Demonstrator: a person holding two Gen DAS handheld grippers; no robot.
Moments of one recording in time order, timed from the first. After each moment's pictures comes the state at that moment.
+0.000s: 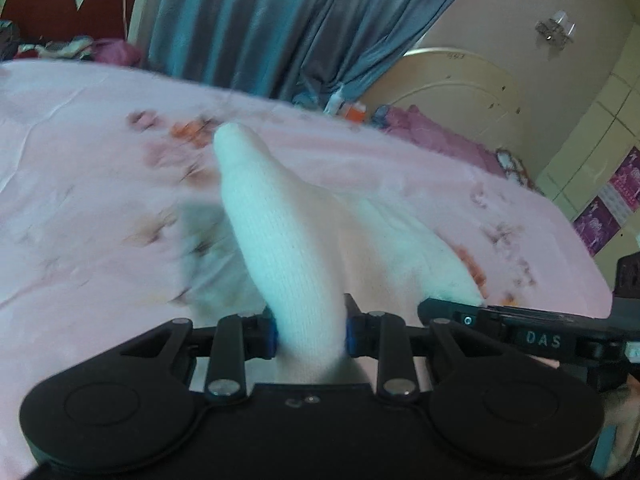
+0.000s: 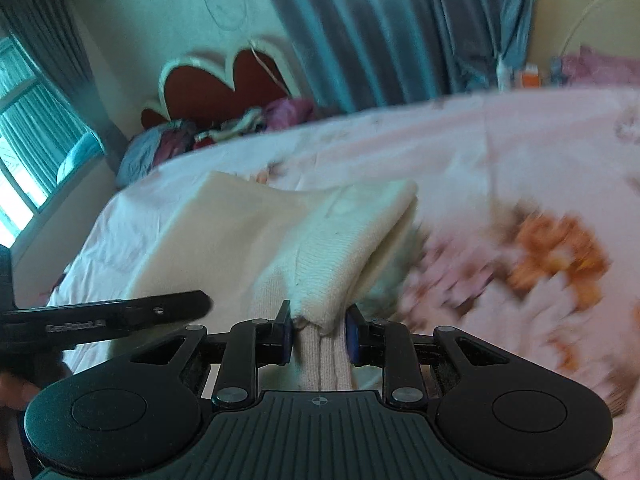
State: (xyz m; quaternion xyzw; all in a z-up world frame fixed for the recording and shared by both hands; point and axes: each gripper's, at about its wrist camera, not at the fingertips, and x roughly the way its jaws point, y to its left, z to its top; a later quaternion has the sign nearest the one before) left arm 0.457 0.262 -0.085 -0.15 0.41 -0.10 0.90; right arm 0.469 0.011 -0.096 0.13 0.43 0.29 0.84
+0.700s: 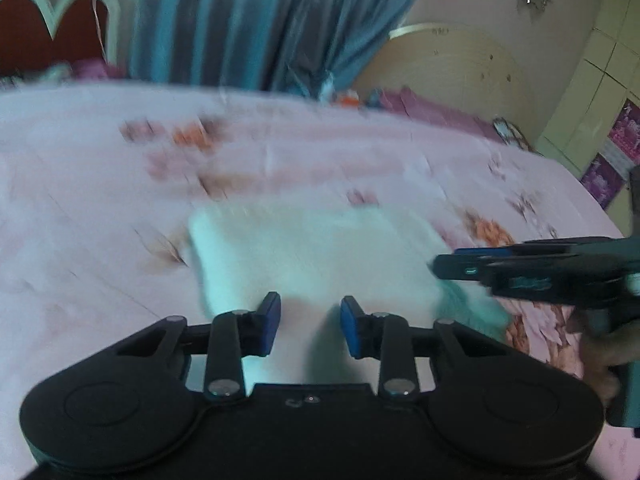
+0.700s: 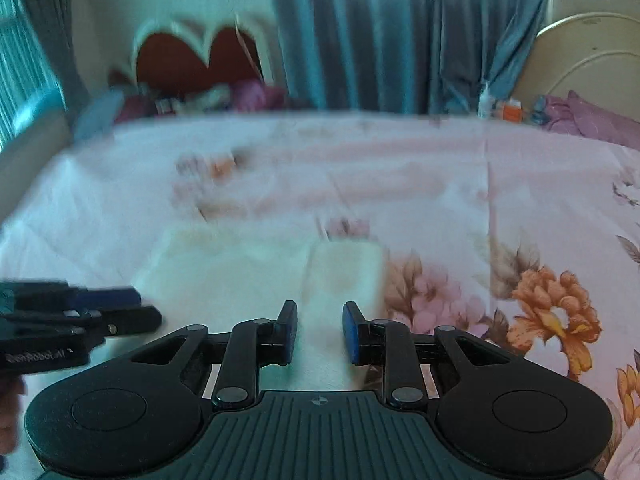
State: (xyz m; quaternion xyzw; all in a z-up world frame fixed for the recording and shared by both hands) left arm 0.490 0.279 -0.110 -0.09 0.41 -0.13 0.90; right arm 0.519 0.067 -0.121 -0.03 0.43 0.21 0.88
